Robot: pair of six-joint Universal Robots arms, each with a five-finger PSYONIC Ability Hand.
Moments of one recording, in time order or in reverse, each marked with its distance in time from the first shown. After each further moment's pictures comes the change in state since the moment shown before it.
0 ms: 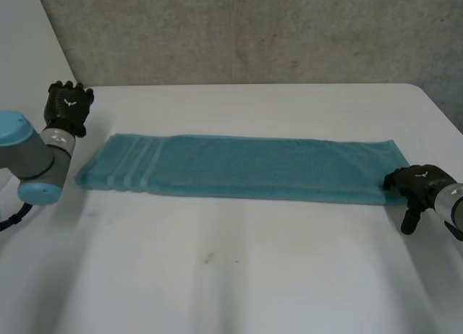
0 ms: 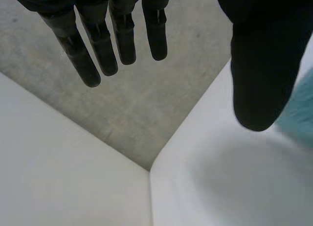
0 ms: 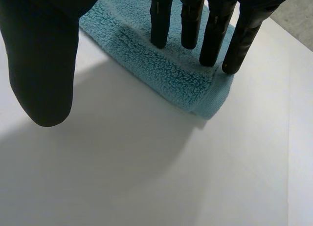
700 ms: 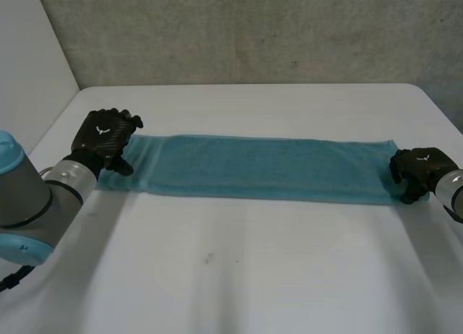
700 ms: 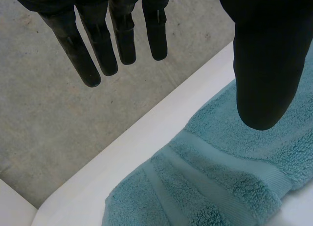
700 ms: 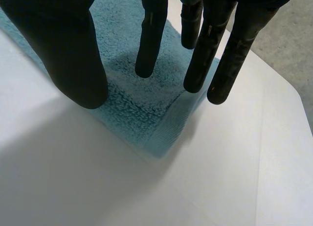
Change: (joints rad) left arm -0.134 0.542 -0.717 0.005 0.109 -0.242; right arm -0.015 0.056 -0.088 -0.084 -0.057 0.015; left_hand 0.000 0.000 0.000 0.000 0.000; right_hand 0.399 0.000 0.481 0.480 0.455
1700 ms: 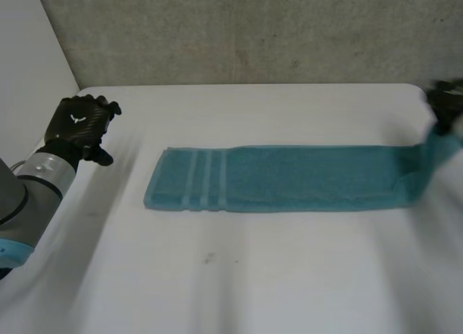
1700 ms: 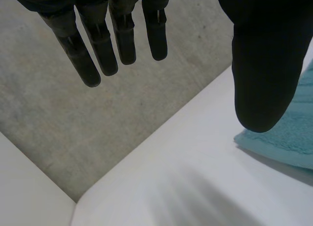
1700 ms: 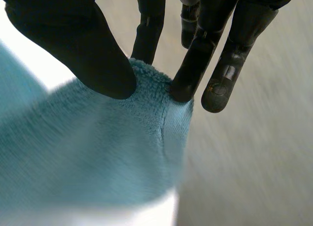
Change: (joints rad) left arm 0.048 0.137 -0.069 -0.003 -0.032 0.001; right arm 0.071 0.023 -0.362 0.007 0.175 -0.021; left_hand 0.000 0.000 0.000 0.000 0.000; right_hand 0.262 0.000 0.374 0.381 0.373
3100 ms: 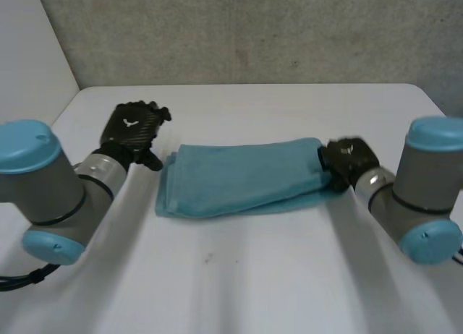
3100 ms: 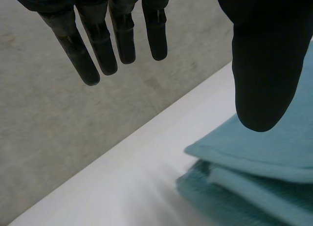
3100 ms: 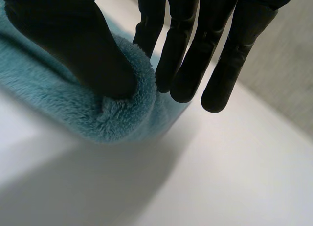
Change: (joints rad) left arm -0.224 -0.127 0.156 -0.078 -0.109 -0.106; right arm 0.321 -0.053 0.360 -0.138 0.004 0.222; left_hand -0.005 -0.012 -0.010 -0.024 -0.030; right_hand -0.034 0.847 -0.004 -0.001 -0.009
